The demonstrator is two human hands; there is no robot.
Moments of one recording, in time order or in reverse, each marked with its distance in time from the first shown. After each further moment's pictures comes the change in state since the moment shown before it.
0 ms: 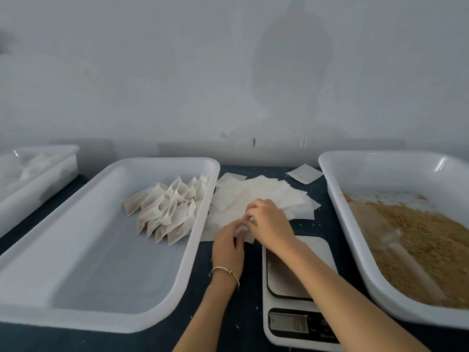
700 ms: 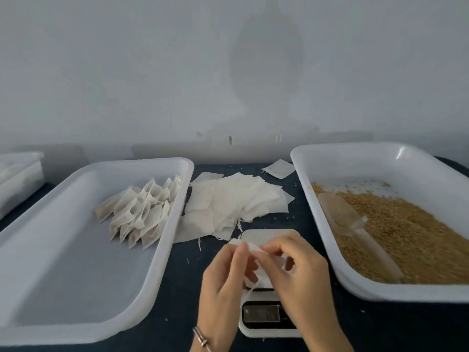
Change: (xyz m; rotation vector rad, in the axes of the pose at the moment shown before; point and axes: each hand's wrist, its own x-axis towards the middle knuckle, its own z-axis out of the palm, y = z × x) left_hand -0.088 0.096 -0.045 -0.586 -0.136 -0.011; right_hand -0.137 -0.032 -0.069 0.410 0.486 0.088
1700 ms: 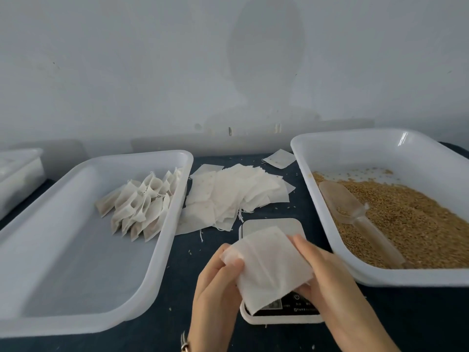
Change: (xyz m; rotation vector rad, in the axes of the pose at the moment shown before) left_hand -0.013 -0.004 -0.013 -0.543 -0.098 -0.287; right_hand -0.011 -0.007 -0.034 0.808 -0.302 0.779
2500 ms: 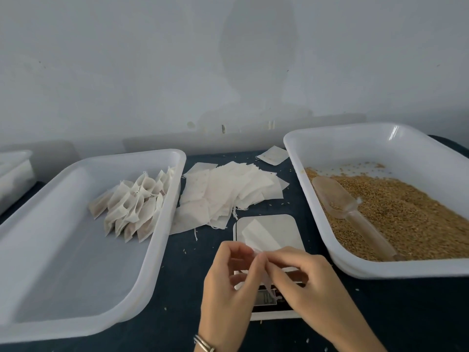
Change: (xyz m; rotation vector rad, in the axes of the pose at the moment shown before) left_hand -0.003 -0.007 0.021 0.678 0.108 0.250; right_hand -0.005 0.008 -0.002 -0.653 -0.001 -0.301
